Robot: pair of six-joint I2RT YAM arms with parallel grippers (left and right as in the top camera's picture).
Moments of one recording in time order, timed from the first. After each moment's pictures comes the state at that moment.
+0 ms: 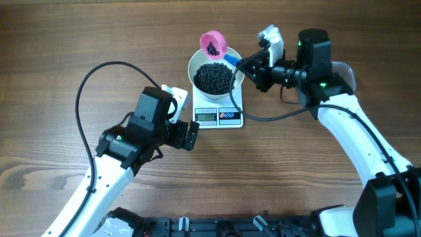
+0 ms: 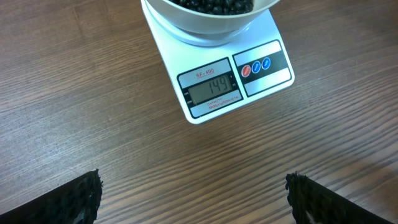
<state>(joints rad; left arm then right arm) -0.43 1.15 0.91 -0.75 0.08 -0.09 0.22 1.56 1.10 -0.15 -0.74 -0.07</state>
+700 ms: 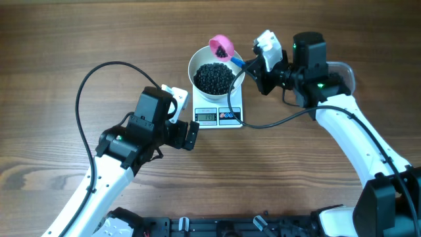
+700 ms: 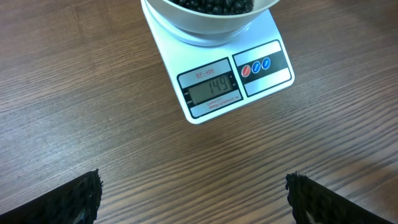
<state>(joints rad) -0.43 1.15 0.91 -0.75 0.08 -0.09 0.24 1.56 1.10 -0.21 -0.55 -0.27</state>
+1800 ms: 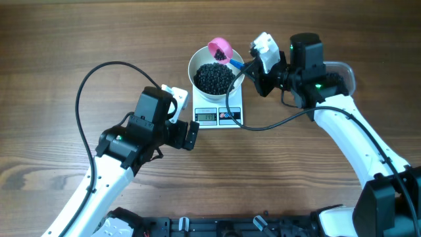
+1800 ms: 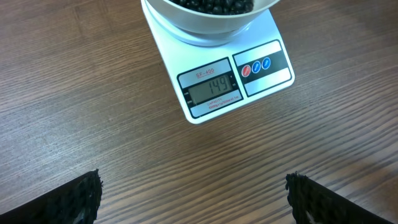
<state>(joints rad) -0.43 1.15 0.91 -0.75 0.08 -0.09 0.25 1.56 1.10 -0.23 -0.54 -0.29</state>
